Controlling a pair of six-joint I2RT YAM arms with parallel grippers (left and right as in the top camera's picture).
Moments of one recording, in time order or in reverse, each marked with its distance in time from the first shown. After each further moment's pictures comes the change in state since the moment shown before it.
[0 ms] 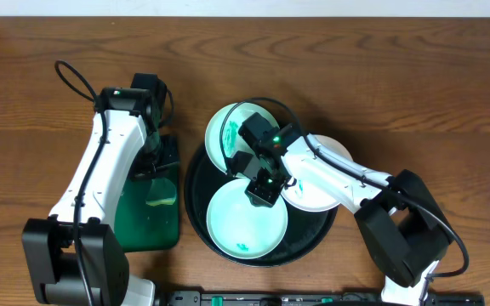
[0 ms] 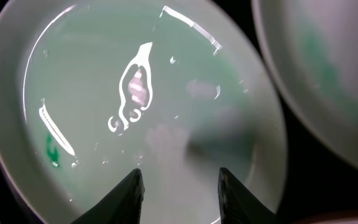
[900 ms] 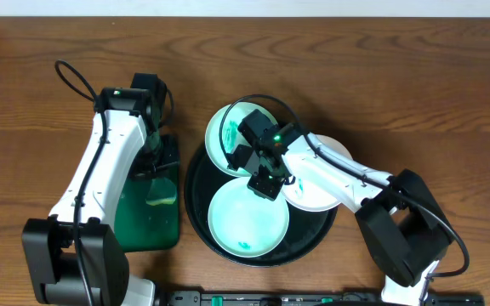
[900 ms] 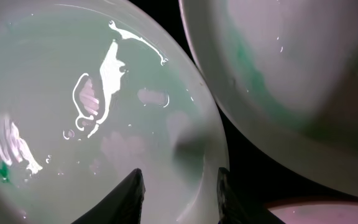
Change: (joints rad) left arm 0.000 0.000 0.000 0.006 0.000 0.000; right arm -0.007 0.000 0.004 0.043 0.128 -0.022
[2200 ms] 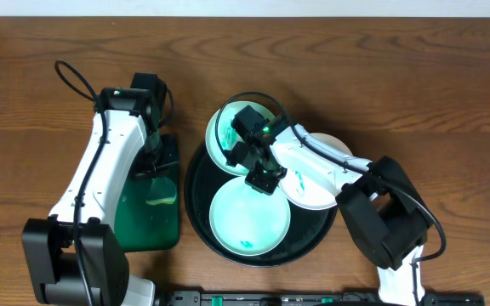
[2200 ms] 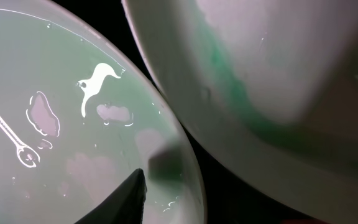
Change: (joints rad) left arm 0.000 0.000 0.000 0.002 0.000 0.000; right arm -0.002 0.122 0.117 -0.078 0.054 0.012
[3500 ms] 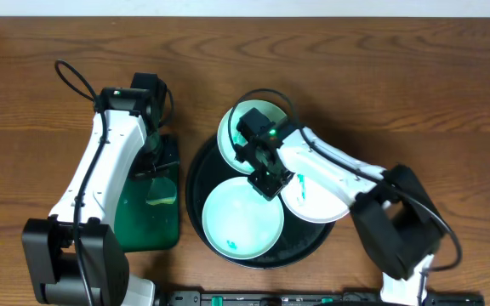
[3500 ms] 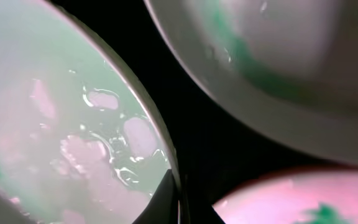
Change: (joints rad) left arm 0.000 0.000 0.000 0.000 0.000 0.000; right arm 0.001 -0.096 -0.050 -0.043 -0.011 0.286
